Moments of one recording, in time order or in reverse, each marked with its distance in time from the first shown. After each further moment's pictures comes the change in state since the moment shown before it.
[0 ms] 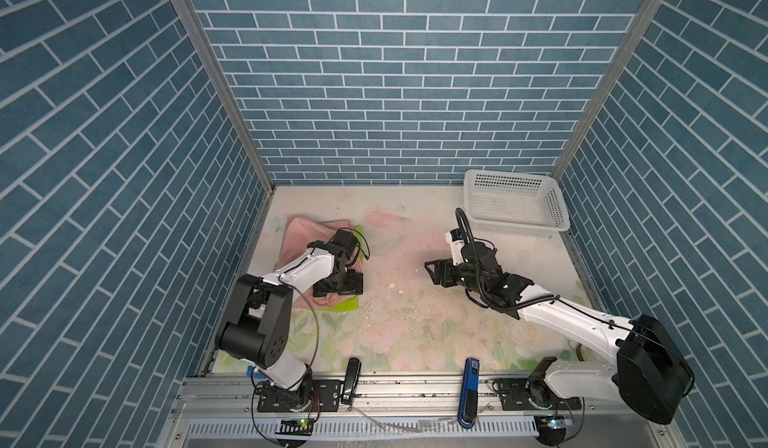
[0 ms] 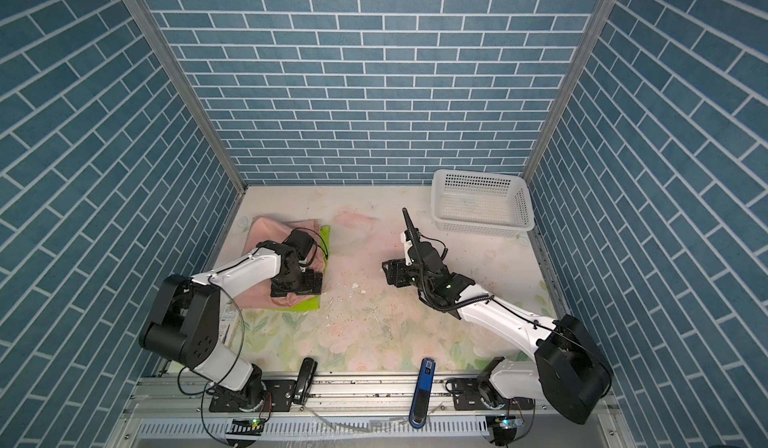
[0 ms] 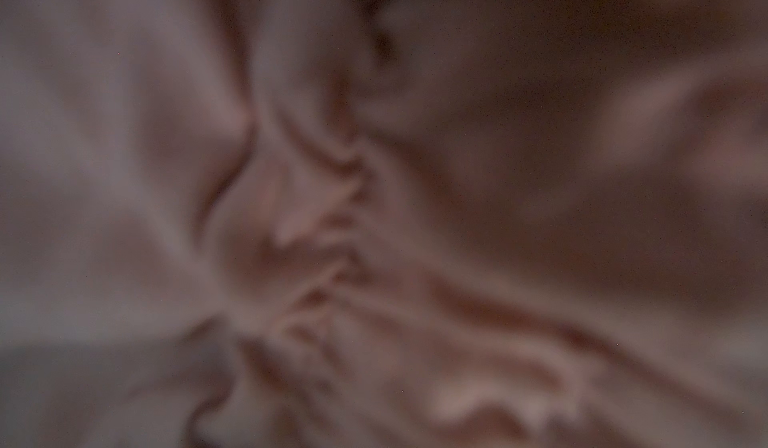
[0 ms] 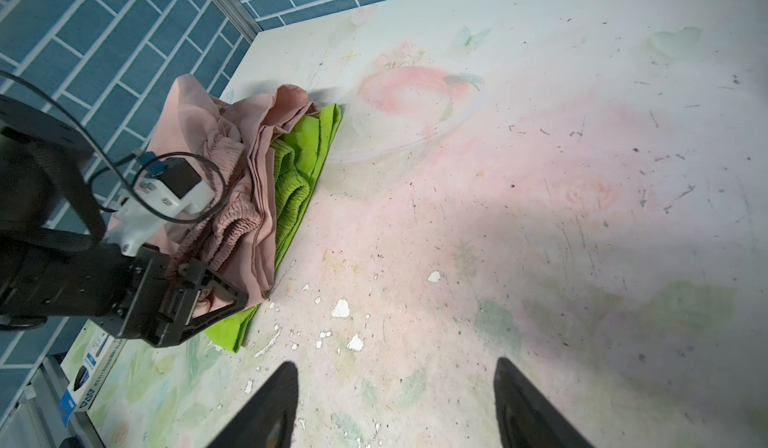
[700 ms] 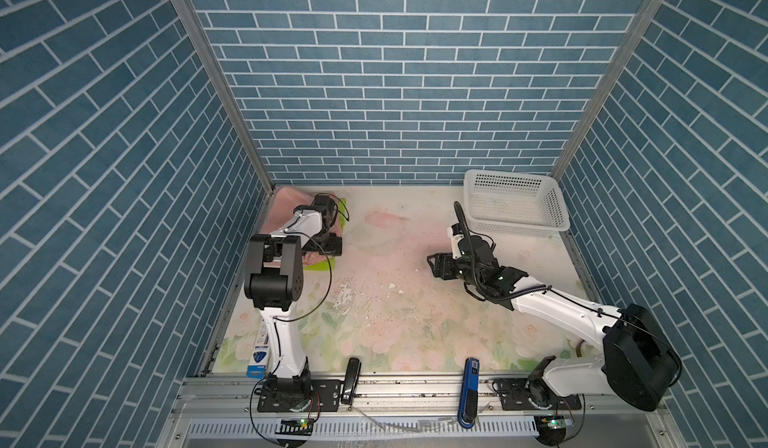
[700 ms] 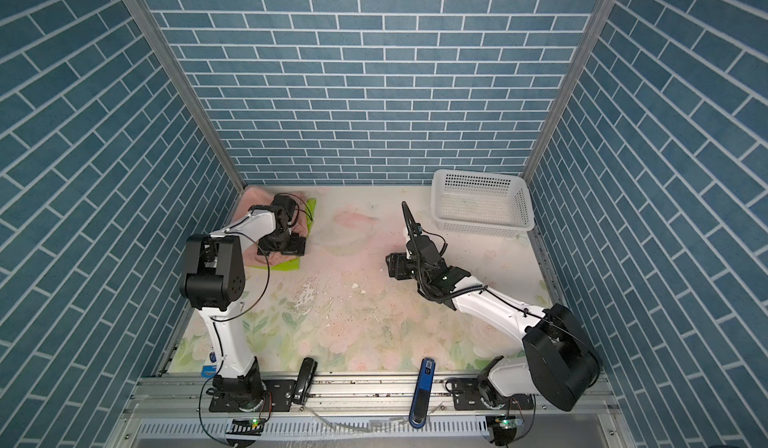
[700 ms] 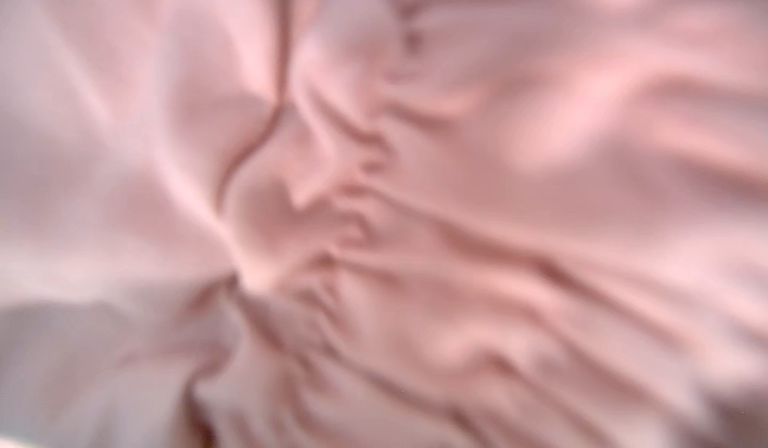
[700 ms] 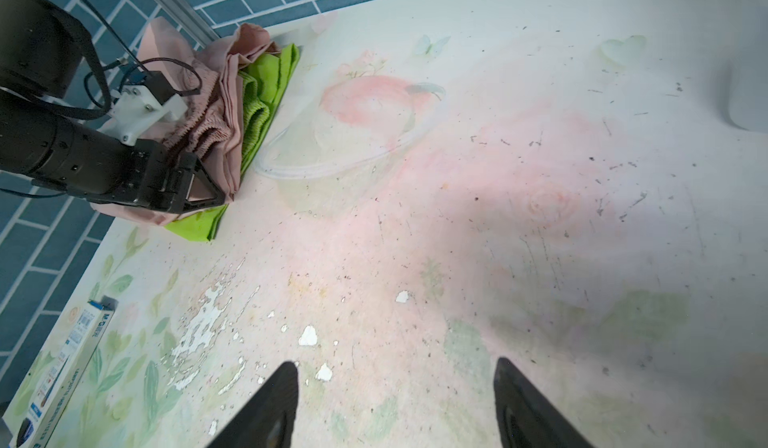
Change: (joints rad) left arm 0.264 0.418 0.550 -0.039 -0.175 0.259; right arm -0.061 0.084 0.059 -0.015 0.034 0.002
